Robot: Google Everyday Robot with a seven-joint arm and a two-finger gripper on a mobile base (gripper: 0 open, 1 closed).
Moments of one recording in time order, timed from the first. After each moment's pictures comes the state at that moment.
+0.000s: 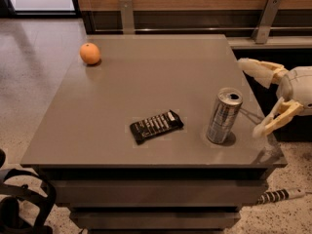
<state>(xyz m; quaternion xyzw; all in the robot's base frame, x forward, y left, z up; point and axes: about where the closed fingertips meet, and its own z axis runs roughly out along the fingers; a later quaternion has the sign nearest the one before) 0.466 -0.188 0.929 -0.54 0.54 0.39 0.52</state>
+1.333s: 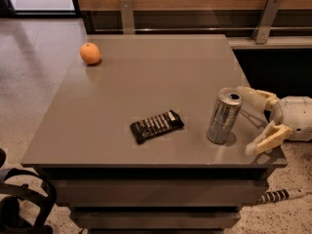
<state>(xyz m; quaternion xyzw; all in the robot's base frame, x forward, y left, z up) 0.462 -0.194 0.866 -0.47 0.59 0.42 0.51</state>
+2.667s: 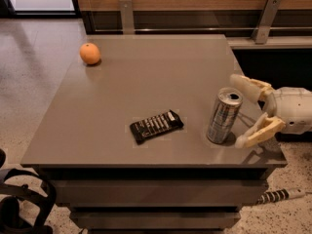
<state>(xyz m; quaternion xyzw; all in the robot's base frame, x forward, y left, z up) 0.463 -0.168 0.899 -0.48 0.56 0.41 0.54</state>
